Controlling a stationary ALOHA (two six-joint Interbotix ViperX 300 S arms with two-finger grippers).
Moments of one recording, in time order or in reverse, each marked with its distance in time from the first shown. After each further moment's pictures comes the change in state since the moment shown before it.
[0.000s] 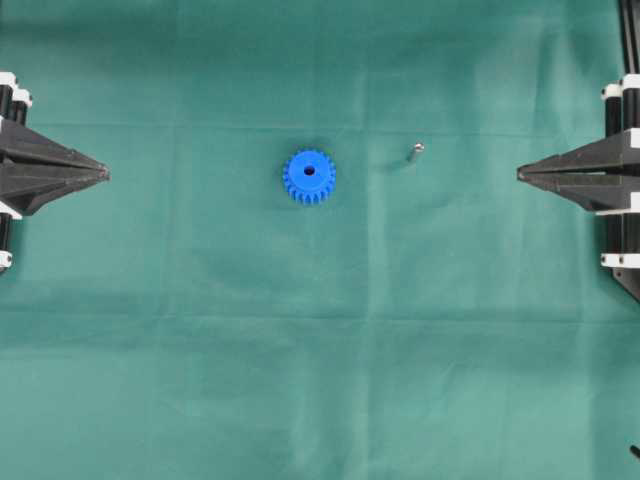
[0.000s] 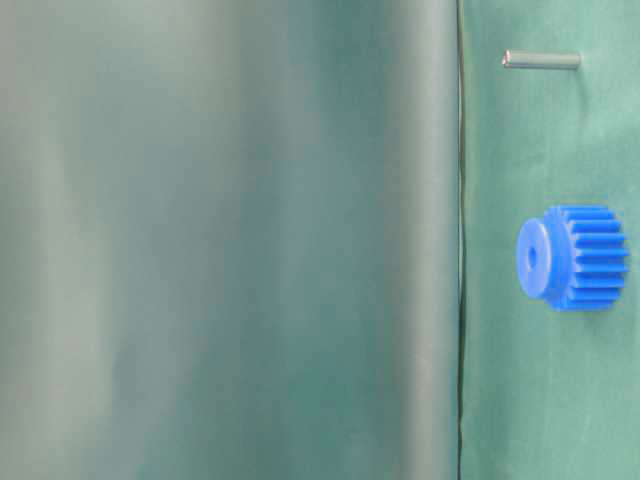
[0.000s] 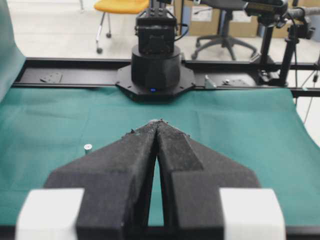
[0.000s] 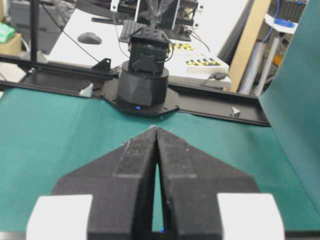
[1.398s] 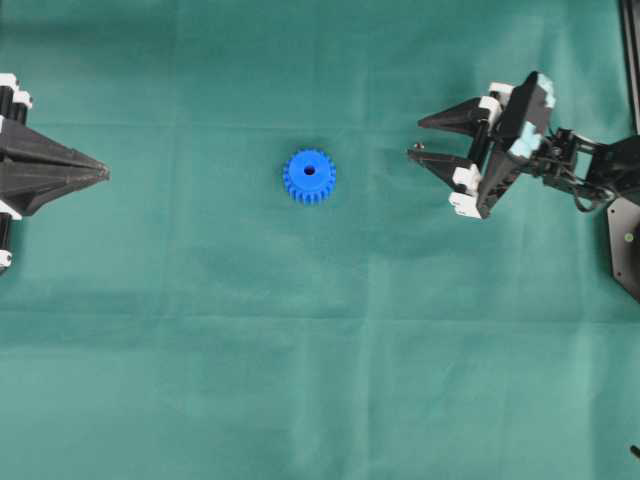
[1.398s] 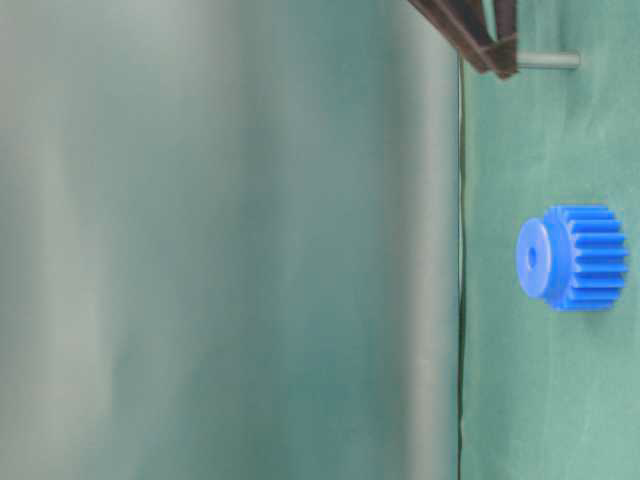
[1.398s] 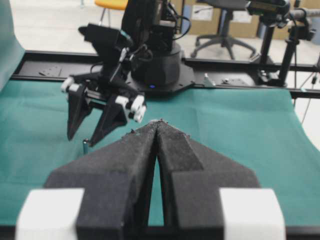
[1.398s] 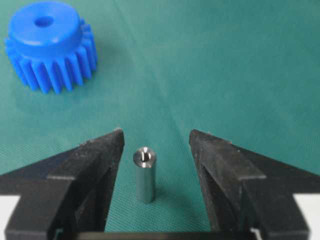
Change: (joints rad) left arm 0.000 -0.006 0.015 -0.035 0.002 -0.002; right arm -0.304 1.072 0.014 0.094 -0.641 0.141
